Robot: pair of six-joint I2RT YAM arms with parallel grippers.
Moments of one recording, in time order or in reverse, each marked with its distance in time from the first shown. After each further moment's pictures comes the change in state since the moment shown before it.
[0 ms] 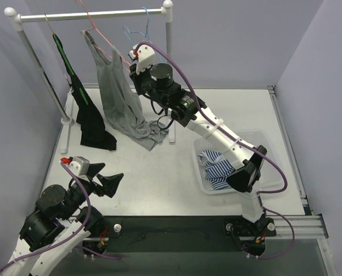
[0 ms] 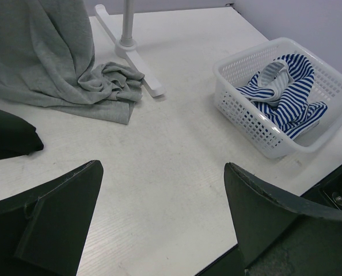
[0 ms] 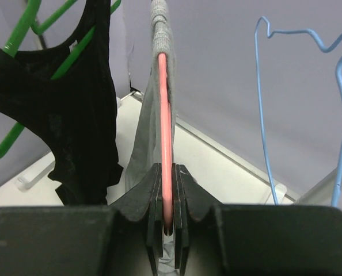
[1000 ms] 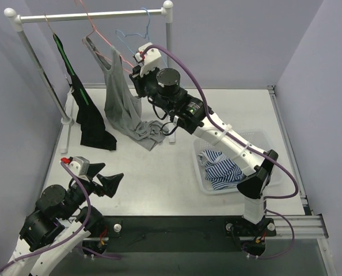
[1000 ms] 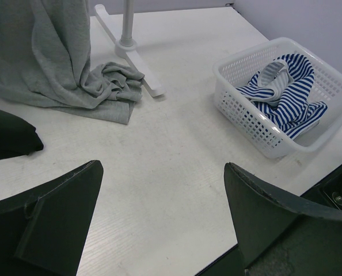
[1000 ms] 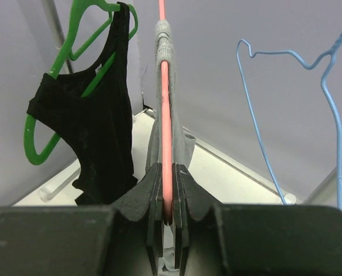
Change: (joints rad) left arm 0.000 0.000 0.000 0.000 0.000 0.000; right arm 0.040 -0.131 -0.163 0.122 0.017 0.026
